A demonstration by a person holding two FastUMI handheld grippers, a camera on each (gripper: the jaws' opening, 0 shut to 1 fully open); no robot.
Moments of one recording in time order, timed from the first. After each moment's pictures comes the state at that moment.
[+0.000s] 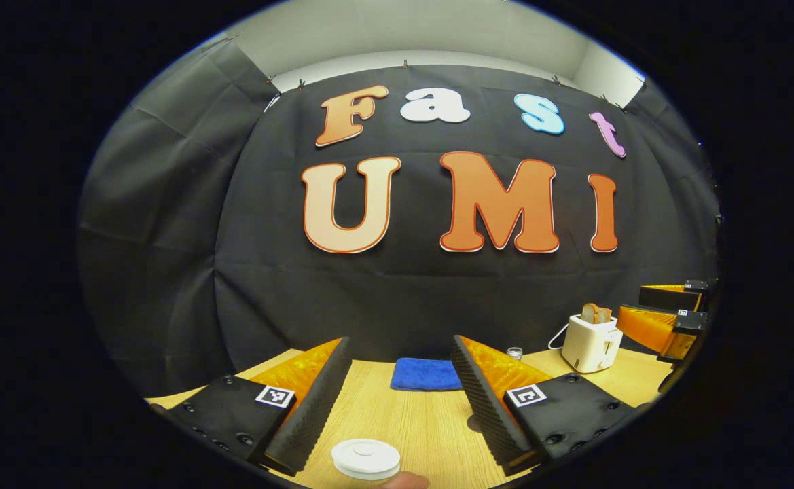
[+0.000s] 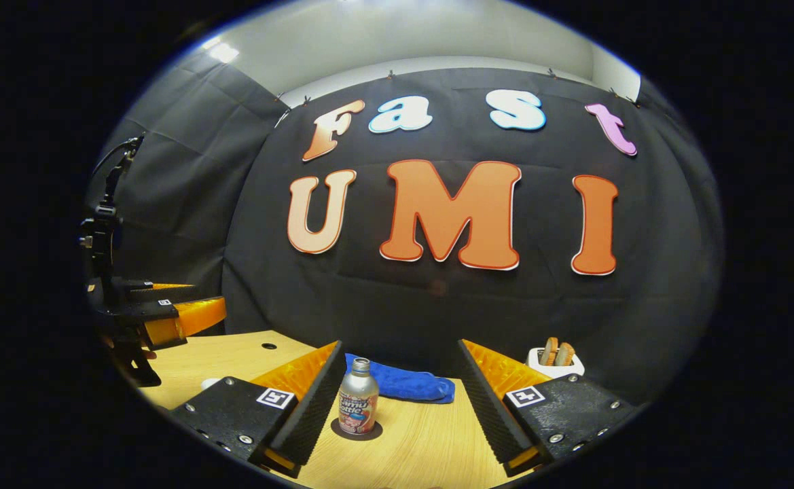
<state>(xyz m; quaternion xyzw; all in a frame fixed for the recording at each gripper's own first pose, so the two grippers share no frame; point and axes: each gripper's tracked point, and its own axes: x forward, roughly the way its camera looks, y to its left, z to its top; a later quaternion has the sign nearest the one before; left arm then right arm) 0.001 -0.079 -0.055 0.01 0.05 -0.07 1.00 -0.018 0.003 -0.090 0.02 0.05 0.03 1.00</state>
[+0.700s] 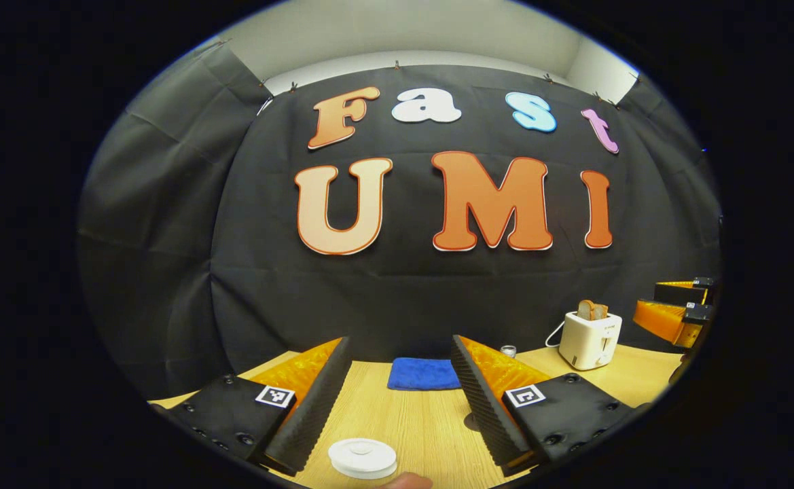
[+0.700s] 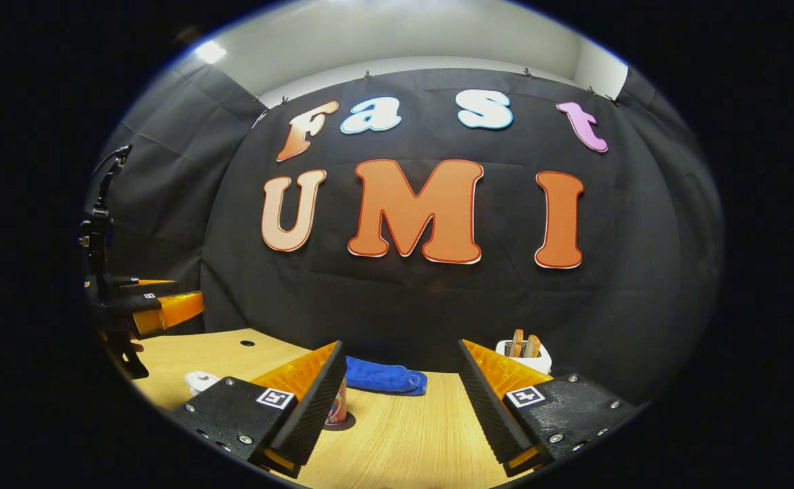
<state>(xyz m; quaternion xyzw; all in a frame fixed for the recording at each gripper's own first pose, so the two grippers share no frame) -0.003 -0.087 -0.052 0.02 0.04 -0.08 1.00 -0.035 -0.034 -0.098 0.02 0.06 -0.02 1.00</state>
